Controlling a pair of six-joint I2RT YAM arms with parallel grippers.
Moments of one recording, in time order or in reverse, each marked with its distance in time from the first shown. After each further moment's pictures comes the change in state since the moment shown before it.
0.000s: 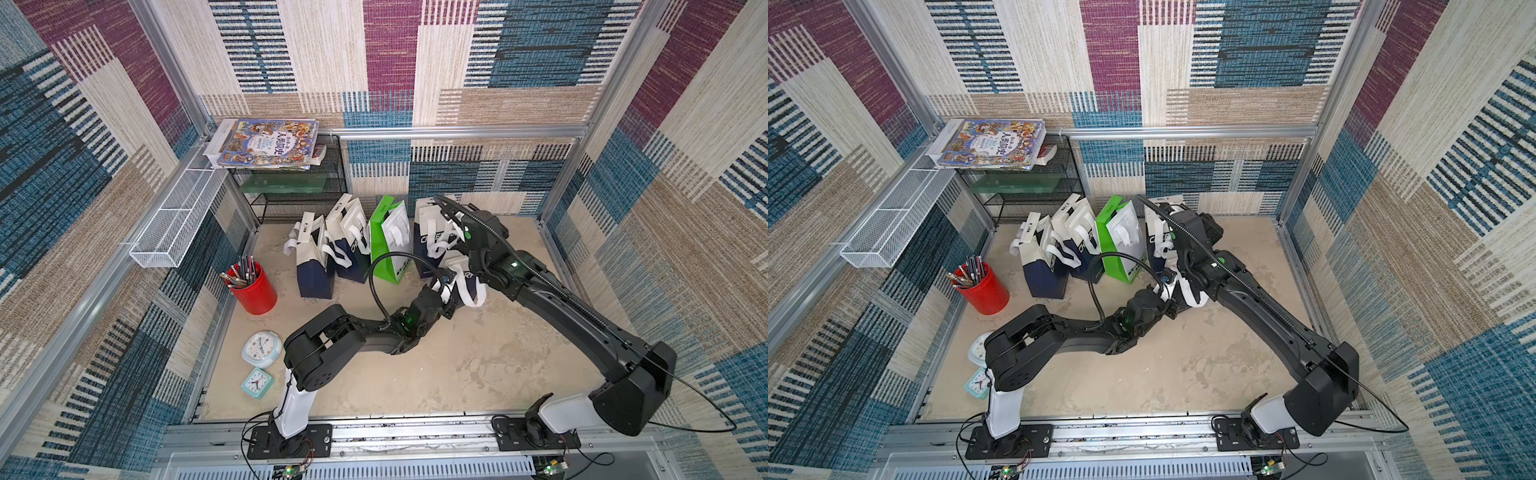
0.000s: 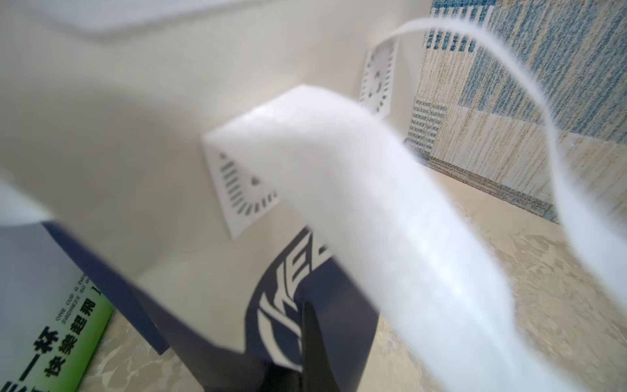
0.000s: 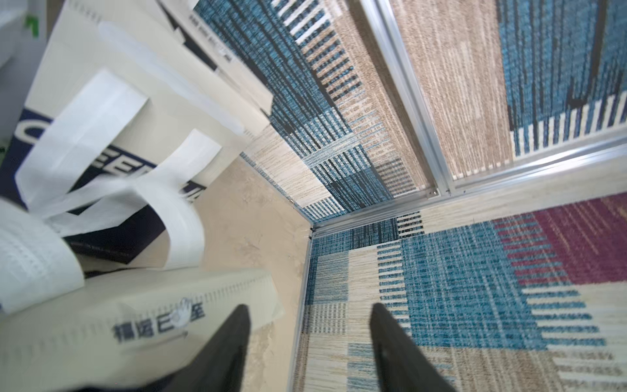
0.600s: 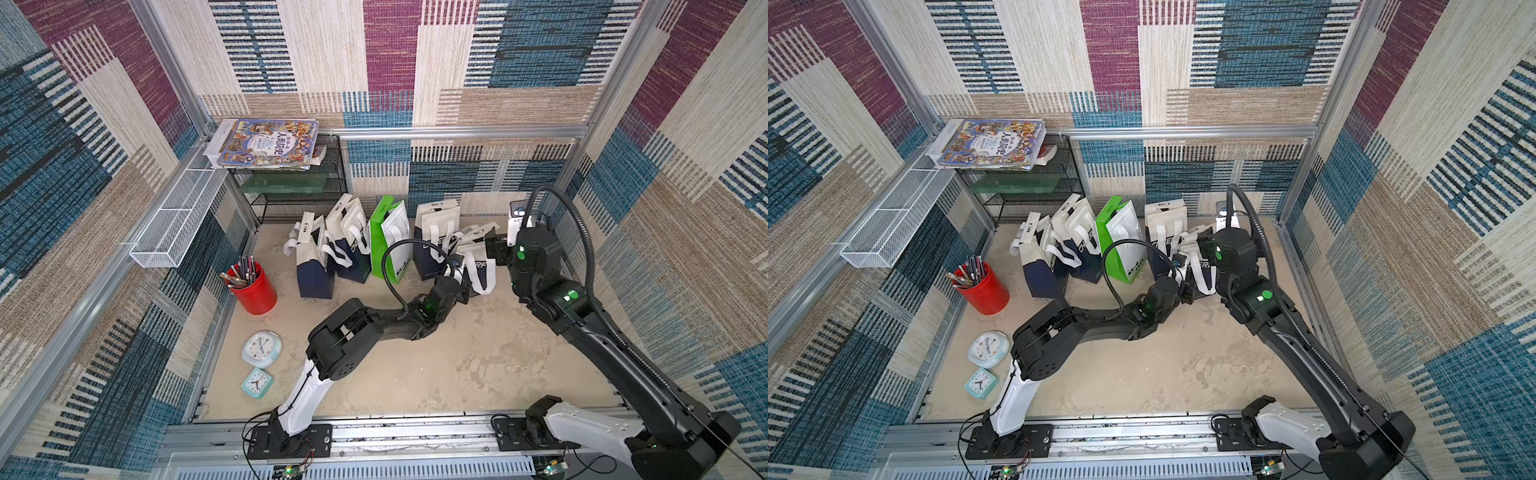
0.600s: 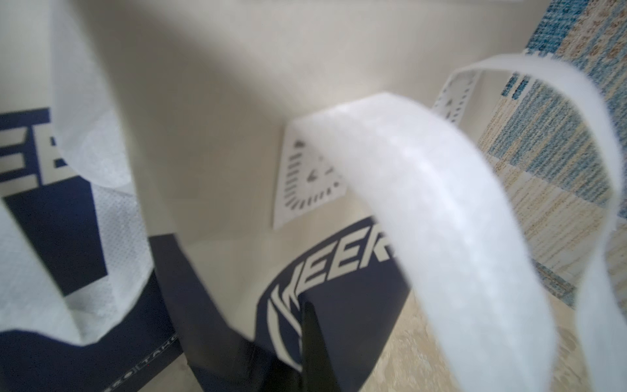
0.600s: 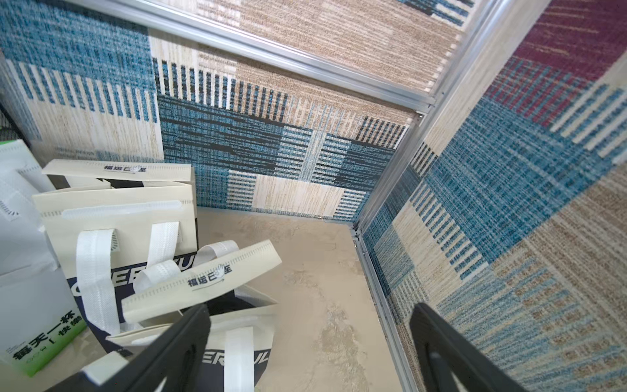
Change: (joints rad) left arm 0.006 0.201 0.333 -0.135 -0.061 -0.187; right arm -0.103 -0.362 -0.265 0.120 -0.112 0.459
